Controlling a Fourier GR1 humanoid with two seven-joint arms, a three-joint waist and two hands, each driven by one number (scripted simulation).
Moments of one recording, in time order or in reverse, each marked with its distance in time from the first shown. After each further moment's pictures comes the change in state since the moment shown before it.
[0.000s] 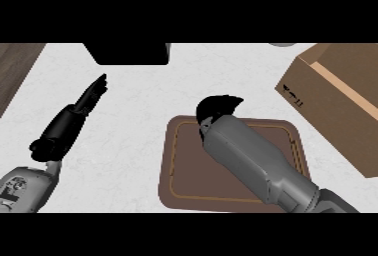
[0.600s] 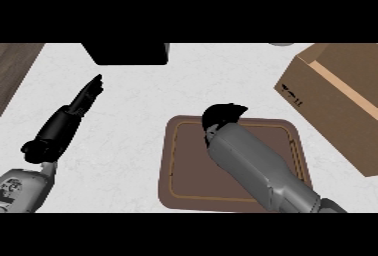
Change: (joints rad) left arm 0.018 -0.003 0.035 -0.001 -0.005 -0.026 -0.014; right arm 0.078 0.005 -0.024 0.004 0.051 -0.003 -0.013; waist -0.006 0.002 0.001
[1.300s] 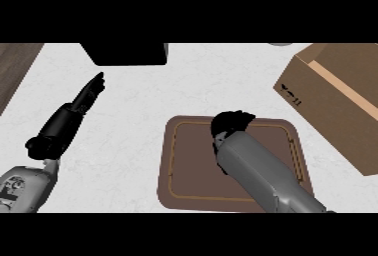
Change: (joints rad) left arm -0.015 -0.025 0.016 -0.001 -0.026 -0.009 0.025; right arm 0.098 -0.012 -0.040 -0.029 0.085 -0.003 -0.005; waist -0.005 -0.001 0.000
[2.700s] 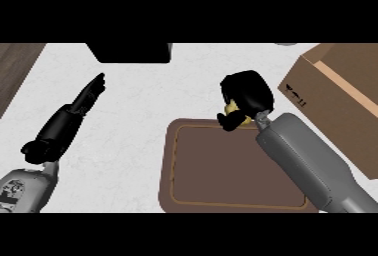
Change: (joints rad) left arm 0.021 -0.040 0.045 -0.037 -0.044 -0.054 0.009; right arm 0.028 -0.249 -0.116 -0.302 0.179 -0.444 -0.893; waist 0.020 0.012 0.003
